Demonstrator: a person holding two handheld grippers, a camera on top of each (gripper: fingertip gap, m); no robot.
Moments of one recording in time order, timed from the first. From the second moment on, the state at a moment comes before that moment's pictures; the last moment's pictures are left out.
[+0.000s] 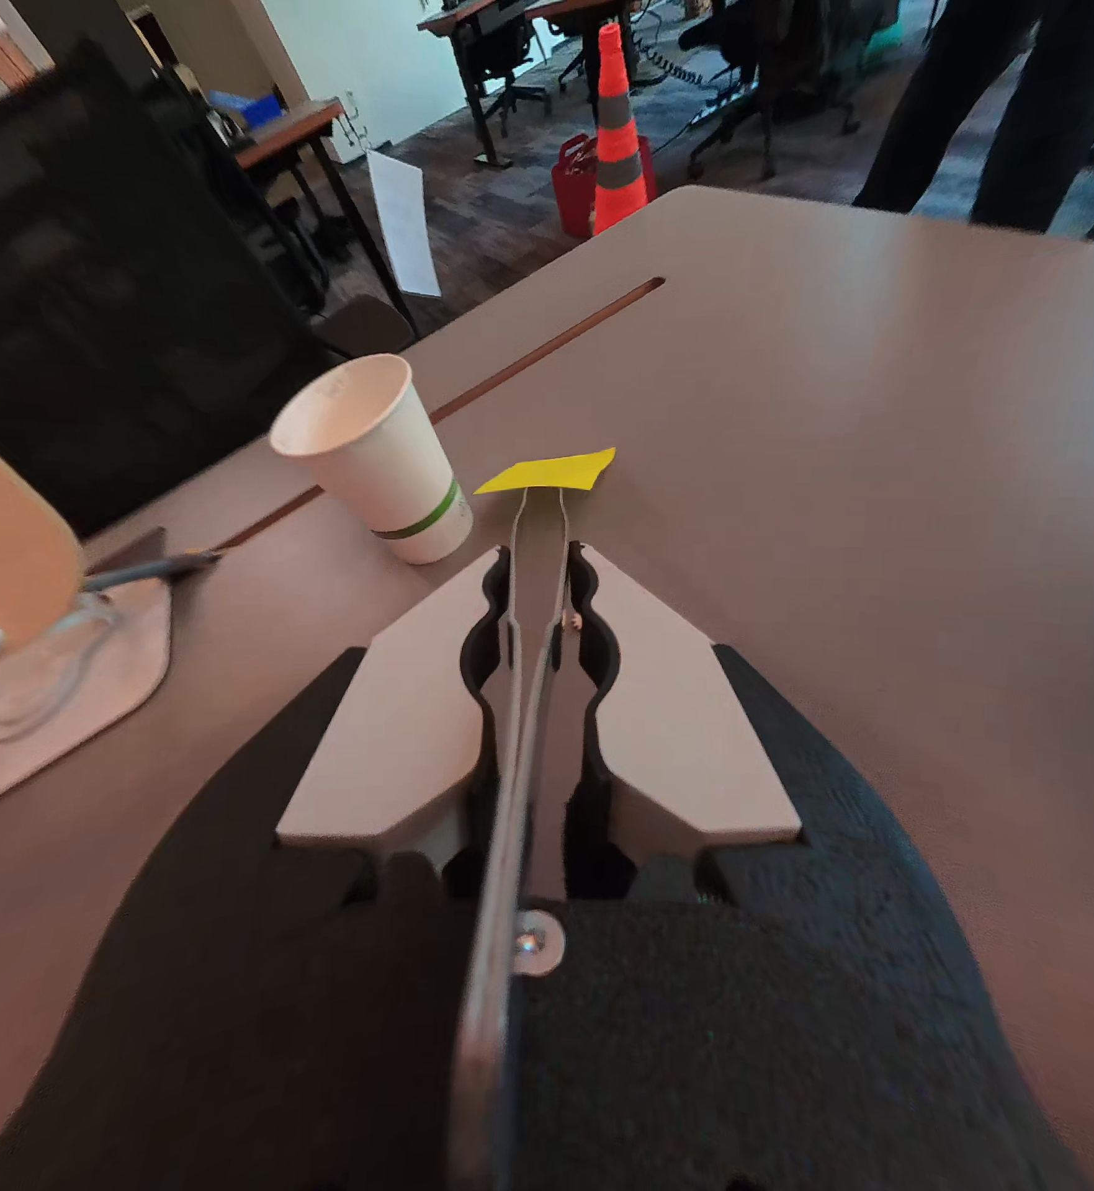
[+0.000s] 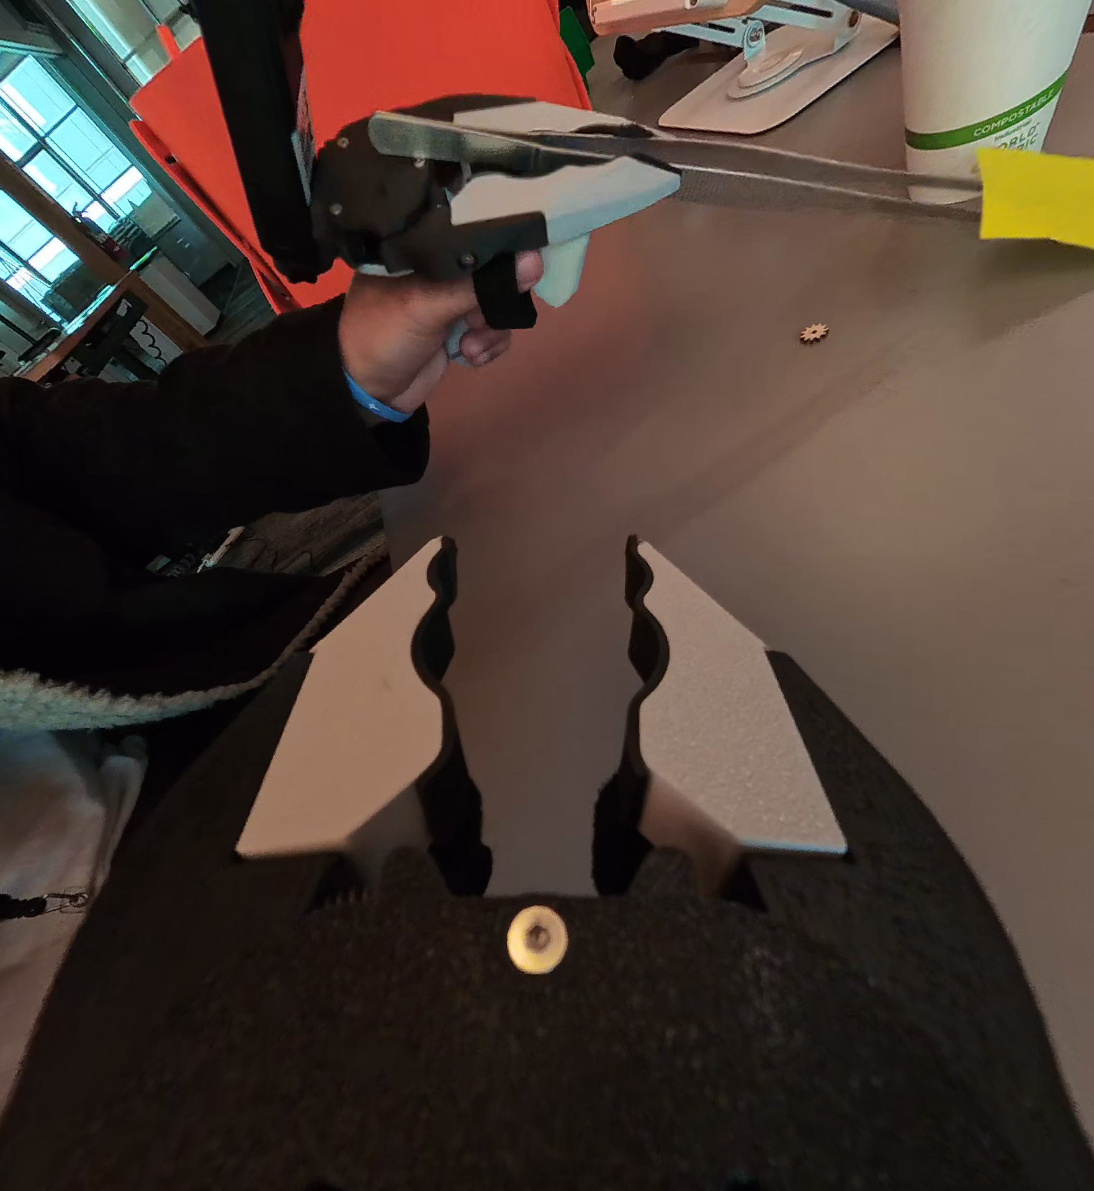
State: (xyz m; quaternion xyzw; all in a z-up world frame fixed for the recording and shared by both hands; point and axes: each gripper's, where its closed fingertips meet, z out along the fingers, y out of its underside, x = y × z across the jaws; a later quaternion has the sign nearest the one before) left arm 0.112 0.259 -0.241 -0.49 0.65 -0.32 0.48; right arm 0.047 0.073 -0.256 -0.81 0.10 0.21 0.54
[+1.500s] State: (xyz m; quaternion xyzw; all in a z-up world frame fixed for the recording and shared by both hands) left arm 0.126 0.216 -0.210 -0.28 0.73 -0.20 0.60; right arm 0.042 0.073 -0.258 -0.81 0.10 0.23 0.53
